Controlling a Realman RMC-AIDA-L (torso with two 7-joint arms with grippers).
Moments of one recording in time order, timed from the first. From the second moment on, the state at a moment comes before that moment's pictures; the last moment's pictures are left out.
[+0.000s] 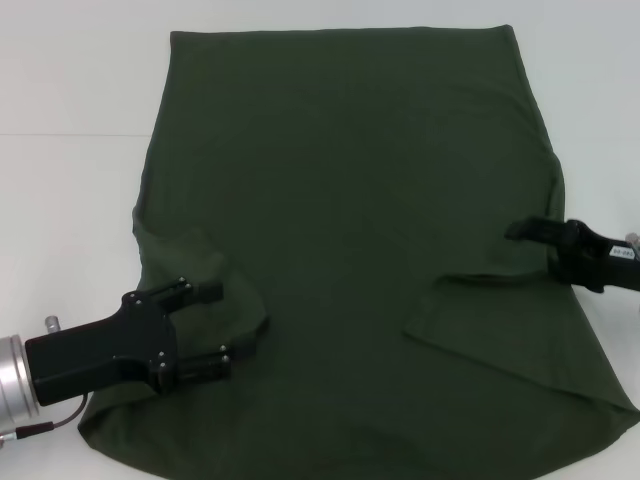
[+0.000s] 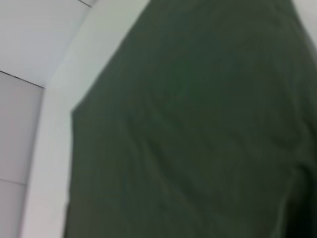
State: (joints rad) left arm -0.43 -2.14 0.40 0.62 2.09 1.71 -1.17; right arm 0.64 2.00 -0.56 -0.37 -2.06 -1.03 2.34
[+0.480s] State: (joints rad) left arm -0.42 -2.14 0.39 0.62 2.06 1.71 -1.18; right arm 0.63 2.01 -0.56 -0.37 -1.80 -1.10 2.17
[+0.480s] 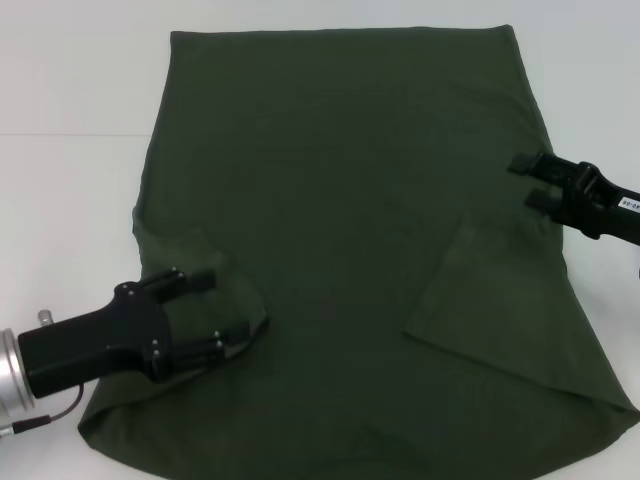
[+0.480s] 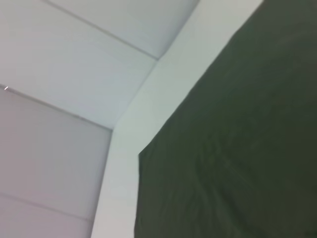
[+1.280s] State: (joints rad) left arm -0.43 -1.99 0.39 0.69 2.23 1.78 -2.09; right arm 0.38 2.04 -0.68 -0.63 -1.99 -1.67 1.27
